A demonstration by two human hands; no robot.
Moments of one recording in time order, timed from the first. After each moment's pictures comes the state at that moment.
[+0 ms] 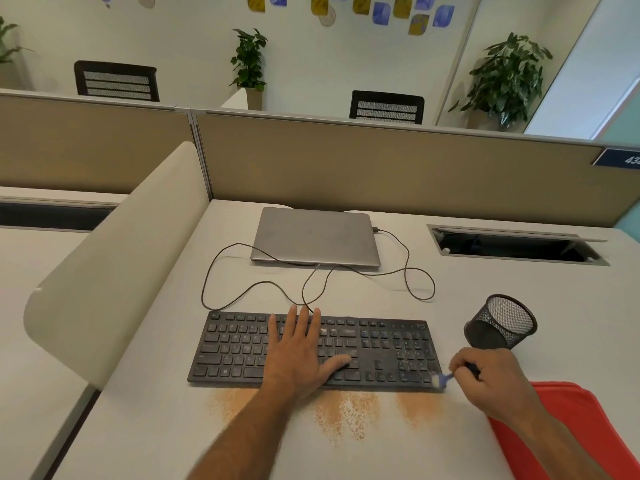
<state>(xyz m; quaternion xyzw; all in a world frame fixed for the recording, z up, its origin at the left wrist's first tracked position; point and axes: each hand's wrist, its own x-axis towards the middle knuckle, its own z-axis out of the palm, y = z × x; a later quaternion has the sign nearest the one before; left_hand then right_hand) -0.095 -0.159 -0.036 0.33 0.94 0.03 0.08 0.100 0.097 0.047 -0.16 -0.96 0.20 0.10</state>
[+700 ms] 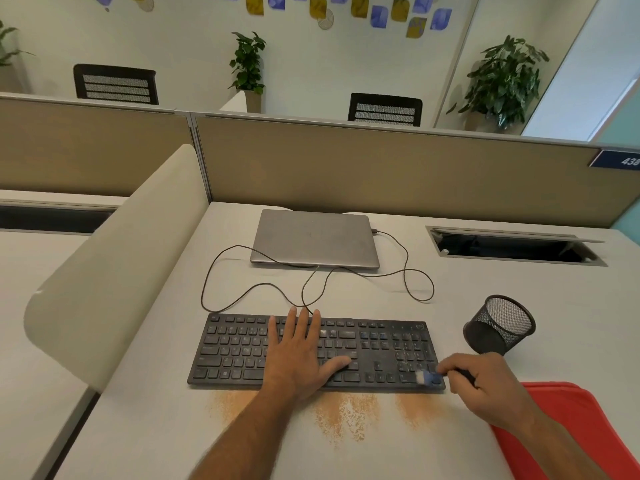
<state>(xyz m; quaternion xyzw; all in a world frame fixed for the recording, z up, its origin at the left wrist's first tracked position) -0.095 -0.159 -0.036 0.33 0.94 0.03 0.08 0.101 0.093 0.043 -0.11 -0.96 0.24 0.06</state>
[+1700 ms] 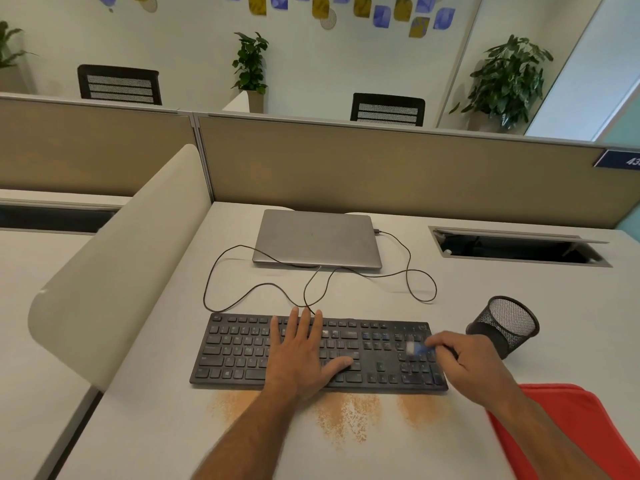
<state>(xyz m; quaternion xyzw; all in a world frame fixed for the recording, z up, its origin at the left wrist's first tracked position) -0.095 -0.160 -0.036 0.33 0.94 0.03 0.08 0.069 0.079 0.056 -0.15 -0.95 0.25 0.10</state>
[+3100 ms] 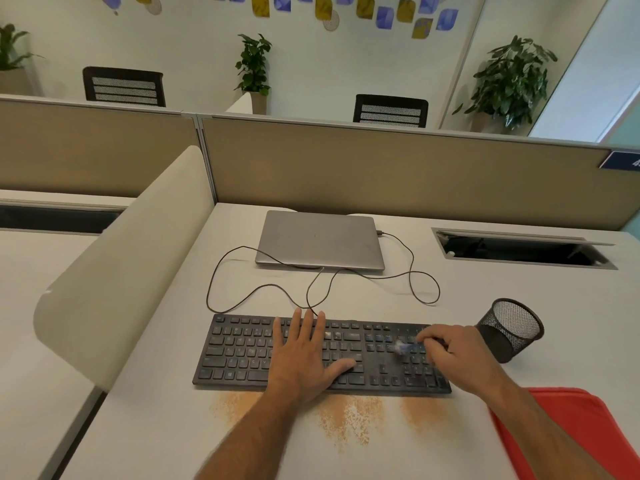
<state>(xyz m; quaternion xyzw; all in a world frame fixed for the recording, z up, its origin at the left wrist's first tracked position) -0.094 -0.159 -0.032 0.33 0.94 0.03 0.09 0.045 0.075 0.059 -0.17 -0.95 0.25 0.05</state>
